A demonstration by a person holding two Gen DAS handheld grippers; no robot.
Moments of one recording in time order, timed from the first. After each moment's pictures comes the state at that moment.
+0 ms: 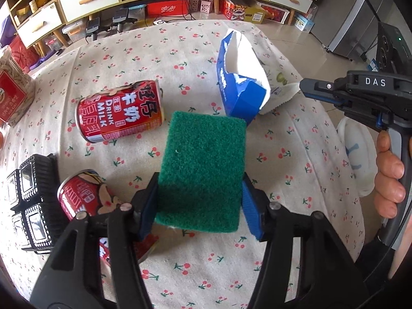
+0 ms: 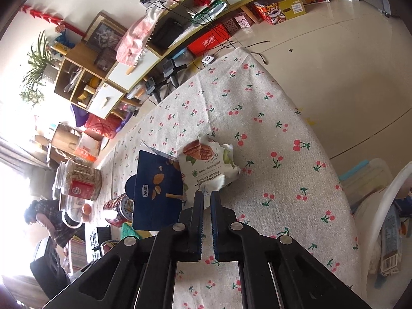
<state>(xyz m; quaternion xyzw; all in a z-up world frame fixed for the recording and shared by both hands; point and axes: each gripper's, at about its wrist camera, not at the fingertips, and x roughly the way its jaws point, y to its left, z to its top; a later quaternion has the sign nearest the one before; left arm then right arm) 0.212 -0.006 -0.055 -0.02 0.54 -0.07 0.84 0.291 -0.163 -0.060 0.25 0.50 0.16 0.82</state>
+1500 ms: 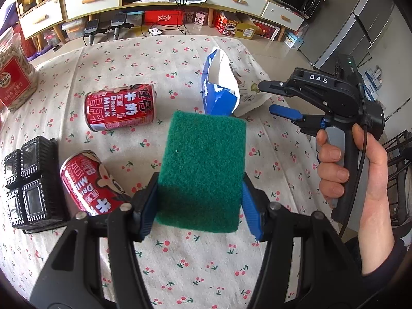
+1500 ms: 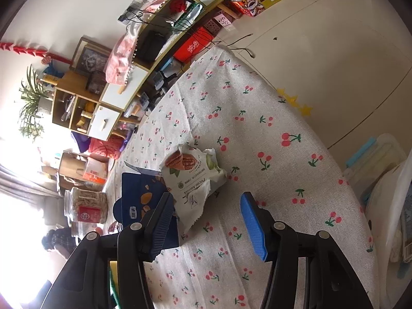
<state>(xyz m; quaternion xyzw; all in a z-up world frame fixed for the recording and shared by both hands) 0.188 0.004 -0.041 -0.07 0.51 -0.09 0.85 0.305 -0.180 -0.091 0.34 0.49 0.14 0.79</state>
